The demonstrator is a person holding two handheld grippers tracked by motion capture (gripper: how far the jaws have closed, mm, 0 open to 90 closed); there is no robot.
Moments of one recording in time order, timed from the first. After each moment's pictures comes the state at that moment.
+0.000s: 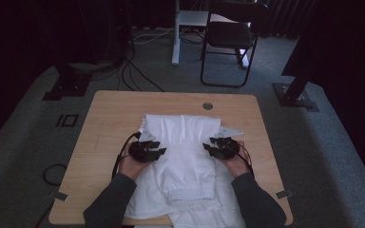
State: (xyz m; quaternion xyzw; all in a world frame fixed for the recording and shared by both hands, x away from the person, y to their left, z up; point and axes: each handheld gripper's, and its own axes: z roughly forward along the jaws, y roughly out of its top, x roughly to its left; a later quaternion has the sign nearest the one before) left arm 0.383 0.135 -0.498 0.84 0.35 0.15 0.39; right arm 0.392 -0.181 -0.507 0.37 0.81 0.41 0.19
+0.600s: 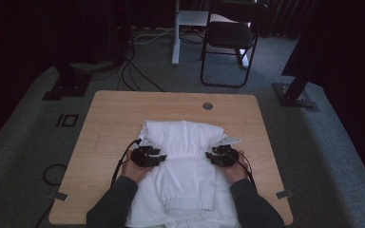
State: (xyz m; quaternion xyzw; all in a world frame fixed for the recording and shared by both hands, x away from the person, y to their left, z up) left arm 0.380 0.146 -0.552 0.83 0.37 0.10 0.40; right arm 0.388 -0.190 -0.558 0.42 0.81 0.37 0.17
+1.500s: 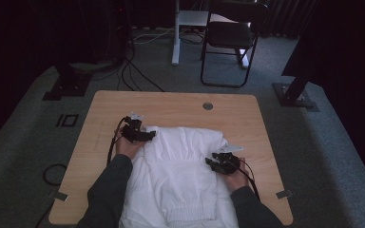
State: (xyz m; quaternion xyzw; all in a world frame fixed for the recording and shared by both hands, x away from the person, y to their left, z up) left arm 0.465 0.179 -0.529 0.78 0.49 0.17 0.35; right arm 0.363 -0.191 -0.562 0.41 0.81 0.39 0.17
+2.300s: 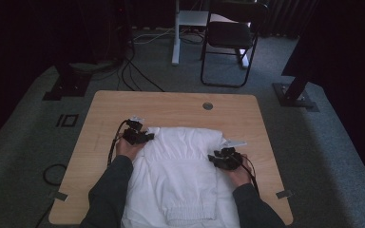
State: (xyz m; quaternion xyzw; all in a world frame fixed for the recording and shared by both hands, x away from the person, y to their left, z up) left arm 0.468 0.183 -0.540 0.80 0.47 0.10 0.36; right arm 0.374 -0.200 -0.550 0.43 0.80 0.39 0.14
